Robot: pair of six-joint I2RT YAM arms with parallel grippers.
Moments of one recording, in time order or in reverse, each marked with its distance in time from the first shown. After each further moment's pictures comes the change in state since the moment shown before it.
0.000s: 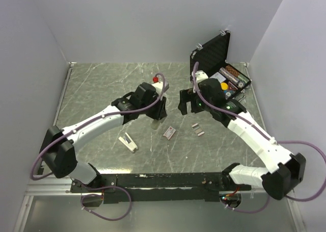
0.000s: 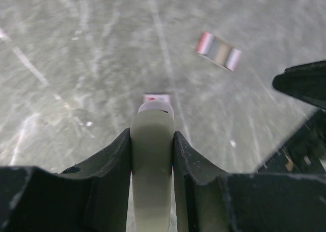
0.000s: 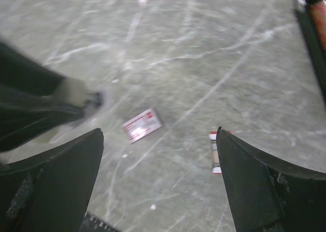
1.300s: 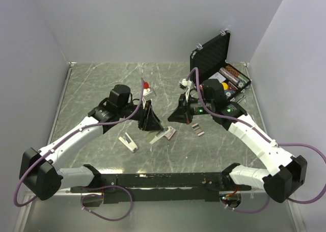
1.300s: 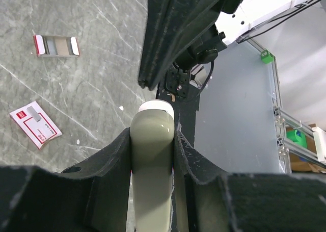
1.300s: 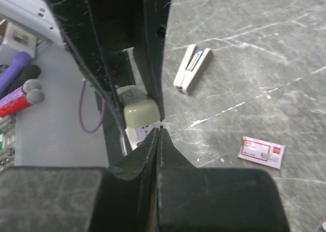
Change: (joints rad) left arm 0.158 -0.272 -0.225 0.181 0.856 0.080; right arm 0.003 -0.044 -0.048 0.148 -0.822 -0.138
